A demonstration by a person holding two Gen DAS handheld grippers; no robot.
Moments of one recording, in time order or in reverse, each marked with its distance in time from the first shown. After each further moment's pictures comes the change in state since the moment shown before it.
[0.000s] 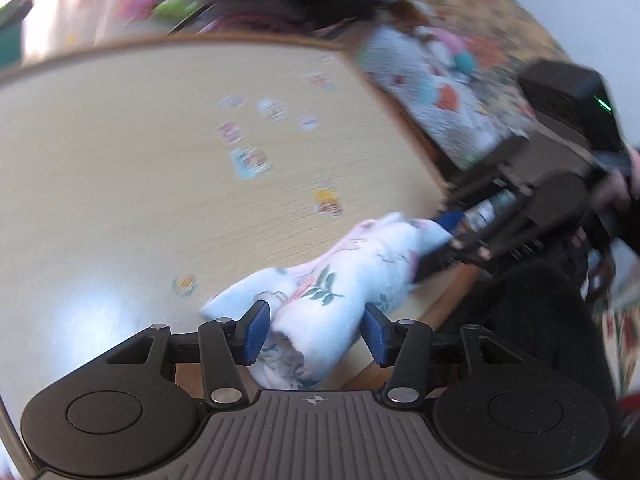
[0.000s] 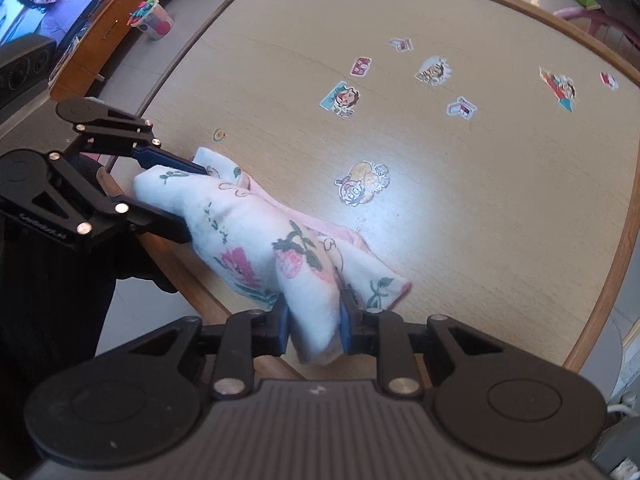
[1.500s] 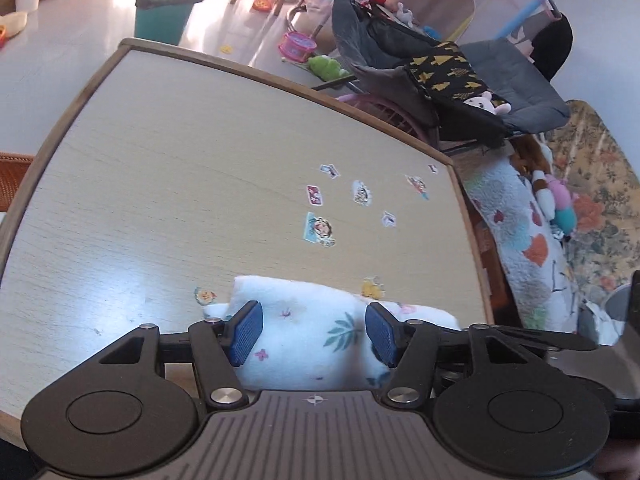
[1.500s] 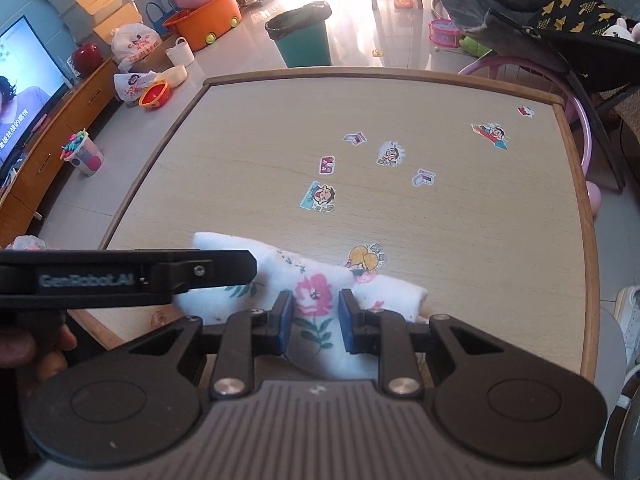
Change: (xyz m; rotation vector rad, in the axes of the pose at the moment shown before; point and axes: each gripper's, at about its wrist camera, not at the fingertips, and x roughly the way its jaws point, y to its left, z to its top) left arm 0.001 -0.052 0.002 -0.337 -0.320 0.275; right arm -0.007 0.051 -0.037 0.234 -0.430 -0.195
